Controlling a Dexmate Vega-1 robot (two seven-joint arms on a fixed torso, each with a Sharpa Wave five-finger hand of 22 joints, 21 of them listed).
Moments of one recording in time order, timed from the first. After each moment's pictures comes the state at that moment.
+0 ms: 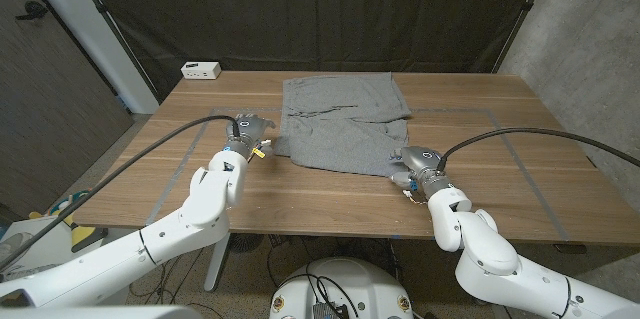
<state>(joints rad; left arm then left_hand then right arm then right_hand) 0.96 0.90 0.71 -2.10 0.97 0.83 -0.10 0.84 -0.12 0.42 -0.15 0.27 0.47 -0.22 0.24 0.18 0.45 -0.19 0.26 0.20 0.19 -0.04 0.21 0.17 0.11 0.15 0.28 0.20 -1.11 -0.90 -0.81 -2.29 -0.77 -0.95 -0.04 0.92 -0.03 0.30 -0.15 0.31 0.58 -0.13 0.24 0.19 0.60 -0.10 0.27 0.24 0.42 -0.04 0.30 0.25 0.41 0.04 0.22 0.18</state>
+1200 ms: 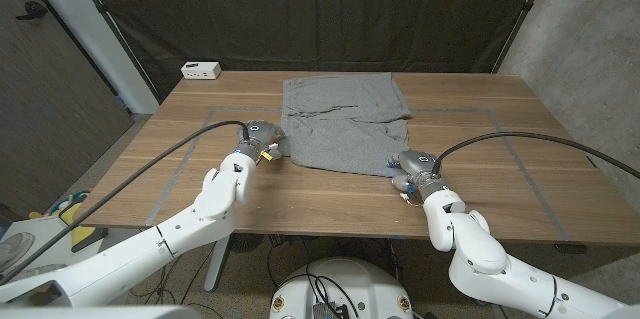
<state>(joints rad) 0.91 0.82 0.74 -1.95 0.92 0.73 -0.02 0.91 -0.05 0.35 -0.11 0.35 0.60 -0.22 0.23 0.19 0.60 -0.21 0.26 0.20 0.30 -0.04 0.21 0.18 0.17 0.13 0.30 0.21 -1.09 -0.86 -0.83 -2.22 -0.81 -0.93 -0.01 1.06 0.05 0.25 -0.15 0.31 0.66 -0.19 0.23 0.19 0.64 -0.19 0.28 0.27 0.45 -0.05 0.35 0.31 0.41 0.00 0.22 0.18</state>
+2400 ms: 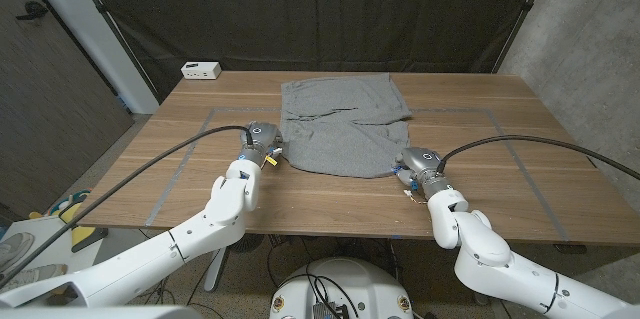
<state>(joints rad) 0.91 0.78 0.77 -1.93 0.93 0.77 0.10 1.11 0.13 0.34 -0.16 0.23 1.03 -0.18 0.34 0.20 1.05 -0.19 0.37 0.26 0.63 -0.06 0.31 0.24 0.26 0.05 0.38 0.22 -1.12 -0.86 -0.76 -2.16 -0.69 -0.84 -0.15 1.23 0.14 0.16 -0.14 0.25 1.09 -0.13 0.29 0.20 1.00 -0.14 0.48 0.34 0.67 -0.06 0.53 0.50 0.43 -0.05 0.25 0.19</state>
